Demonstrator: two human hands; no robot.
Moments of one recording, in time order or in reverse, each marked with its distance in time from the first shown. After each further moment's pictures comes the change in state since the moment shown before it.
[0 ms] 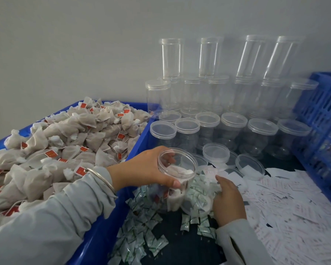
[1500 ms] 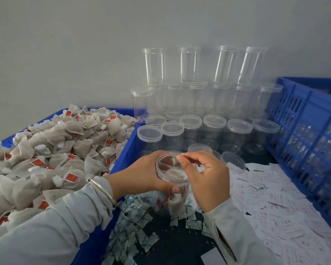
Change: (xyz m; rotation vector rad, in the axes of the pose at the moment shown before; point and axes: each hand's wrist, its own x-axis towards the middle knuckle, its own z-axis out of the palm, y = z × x) left_hand -0.009 0.020 0.018 -0.069 0.032 0.102; right_hand -0.030 -0.099 -0.048 0.331 0.381 -0.515
